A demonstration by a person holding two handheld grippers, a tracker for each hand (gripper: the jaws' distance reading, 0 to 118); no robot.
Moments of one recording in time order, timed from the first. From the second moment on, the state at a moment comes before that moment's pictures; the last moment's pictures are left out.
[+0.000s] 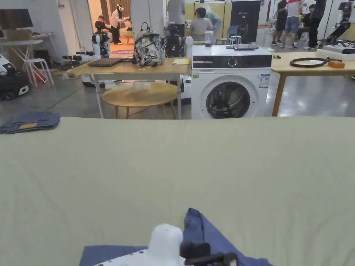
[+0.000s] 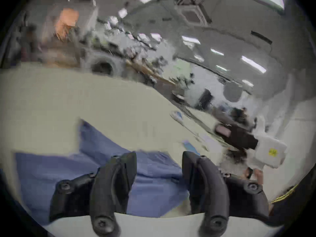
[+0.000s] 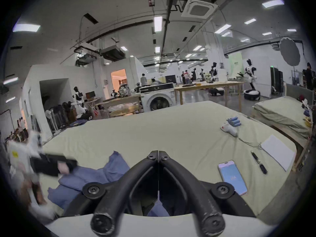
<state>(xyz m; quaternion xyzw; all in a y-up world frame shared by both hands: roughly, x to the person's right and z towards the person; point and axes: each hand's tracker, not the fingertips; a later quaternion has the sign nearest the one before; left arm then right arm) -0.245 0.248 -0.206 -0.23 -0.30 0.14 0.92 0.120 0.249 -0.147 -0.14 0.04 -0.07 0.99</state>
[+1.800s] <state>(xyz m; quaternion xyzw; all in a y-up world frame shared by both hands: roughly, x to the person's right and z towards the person) -0.411 0.112 -0.336 -0.48 -0.02 0.11 0.87 0.145 0.103 -0.173 -0.40 0.01 -0.26 0.88</state>
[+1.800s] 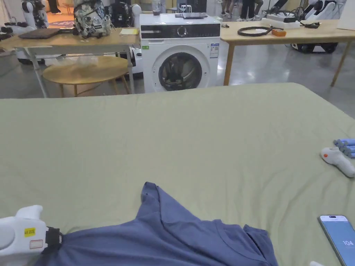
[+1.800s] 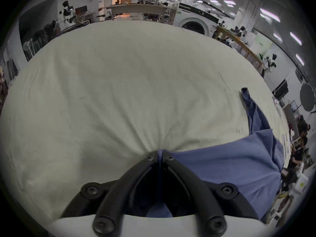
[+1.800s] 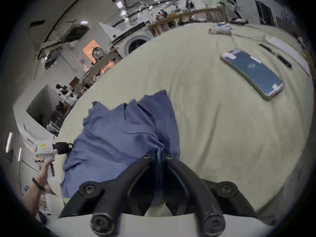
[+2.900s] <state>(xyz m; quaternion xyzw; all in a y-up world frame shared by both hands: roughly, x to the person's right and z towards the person) -0.474 0.537 -0.284 0.00 -0.01 0.06 1.00 0.092 0.522 -0.373 -0.05 0.11 -0.05 0.99</state>
